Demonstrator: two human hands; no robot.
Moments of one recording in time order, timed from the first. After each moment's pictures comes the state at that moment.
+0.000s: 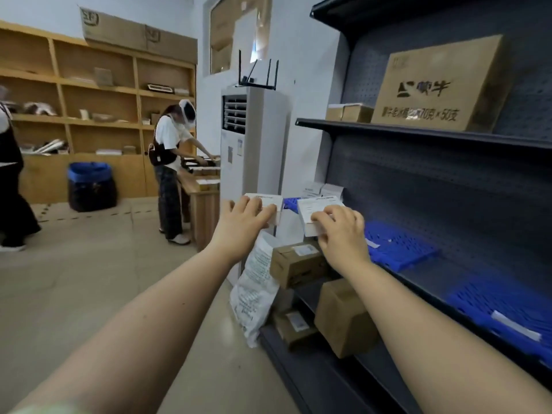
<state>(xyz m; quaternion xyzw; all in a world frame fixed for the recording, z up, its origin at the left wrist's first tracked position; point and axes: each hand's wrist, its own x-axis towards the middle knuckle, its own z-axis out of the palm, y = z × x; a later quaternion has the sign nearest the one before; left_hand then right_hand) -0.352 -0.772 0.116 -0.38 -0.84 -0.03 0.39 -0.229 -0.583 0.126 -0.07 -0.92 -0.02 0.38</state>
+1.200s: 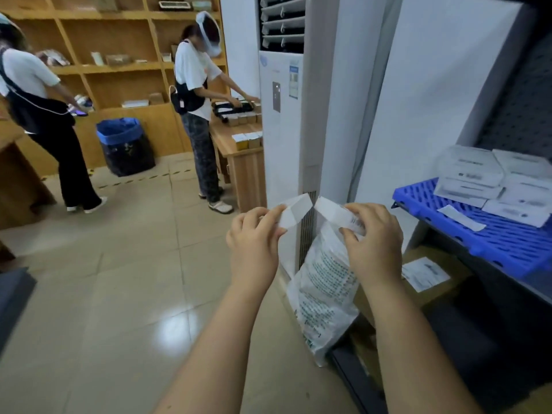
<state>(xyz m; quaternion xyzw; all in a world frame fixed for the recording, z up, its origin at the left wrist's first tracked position) -0.872 -0.686 -0.031 -0.21 -0.85 -0.37 0.31 -0.795 -0.510 -0.002 -0.14 -0.87 0.25 0.40</state>
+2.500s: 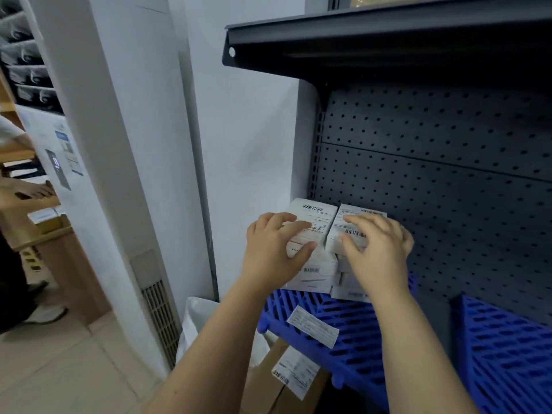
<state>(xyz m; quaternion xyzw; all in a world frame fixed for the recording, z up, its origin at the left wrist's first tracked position) -0.974 -0.261 0.044 -0.54 -0.73 -0.38 0.18 -0.816 -0.165 0.063 -0.36 -0.81 0.06 0.45</state>
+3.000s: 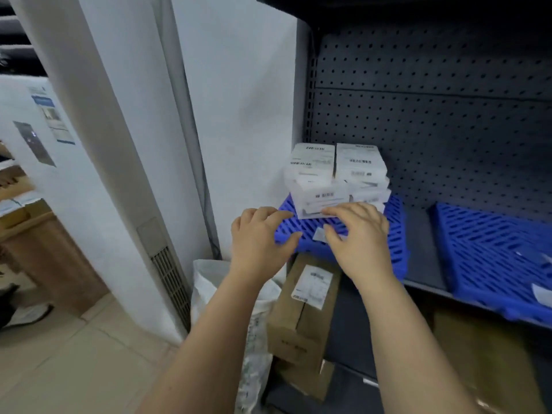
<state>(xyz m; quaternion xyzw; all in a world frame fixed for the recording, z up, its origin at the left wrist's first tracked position) -0.980 -0.401 -0.006 -0.56 -0.74 -0.35 0.10 -0.815 -0.331 0.015 -0.40 -0.81 0.06 0.41</state>
